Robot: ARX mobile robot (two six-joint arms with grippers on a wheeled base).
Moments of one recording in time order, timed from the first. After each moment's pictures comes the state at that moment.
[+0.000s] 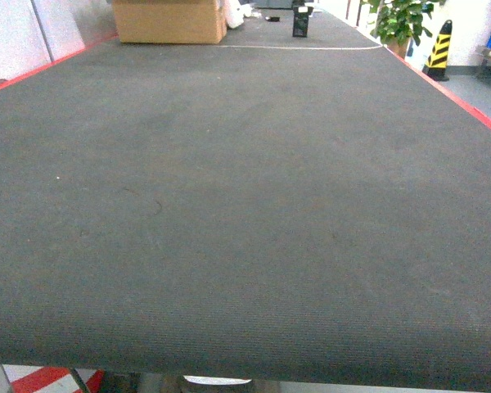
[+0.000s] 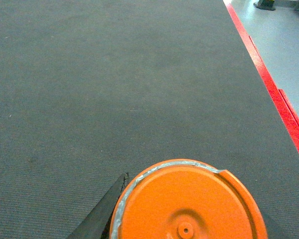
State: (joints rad) left arm 0.06 1.23 0.38 0.71 -0.03 0.17; right arm -0.03 1.42 0.46 0.63 -0.01 -0.07
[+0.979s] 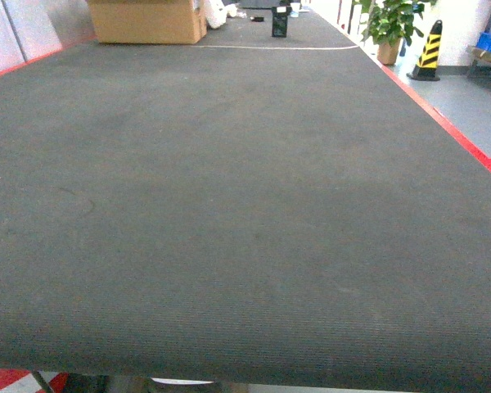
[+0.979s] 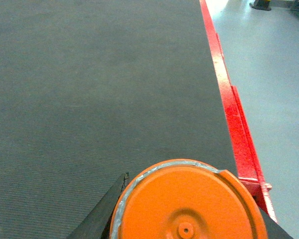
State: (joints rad) left arm 0.06 1.23 0.38 0.71 -0.03 0.17; right arm -0.03 1.42 0.47 0.63 -0.01 -0.07
